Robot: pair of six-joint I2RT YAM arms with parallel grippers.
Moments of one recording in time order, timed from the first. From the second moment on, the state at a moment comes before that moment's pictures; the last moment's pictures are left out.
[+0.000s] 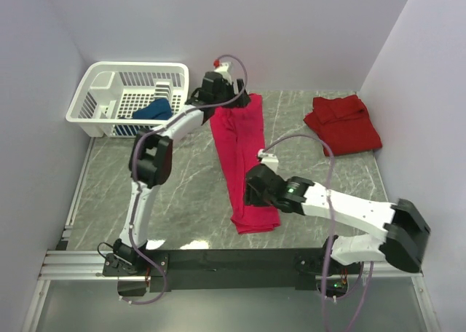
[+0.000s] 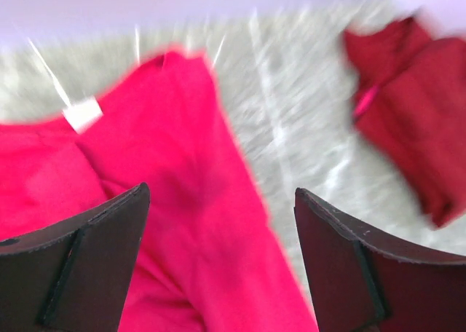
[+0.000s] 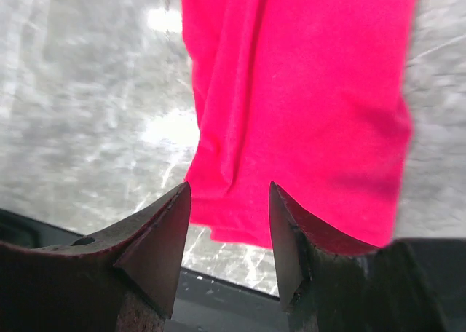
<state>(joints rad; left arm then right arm) -0.46 2.39 2.02 -0.04 0.21 -0.40 0.99 1.30 0.84 -0.53 0.29 0.88</state>
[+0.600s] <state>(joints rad) -0.68 1.60 1.03 -0.06 -0.09 -0.61 0.82 1.01 0.55 -0.54 0.27 0.88</state>
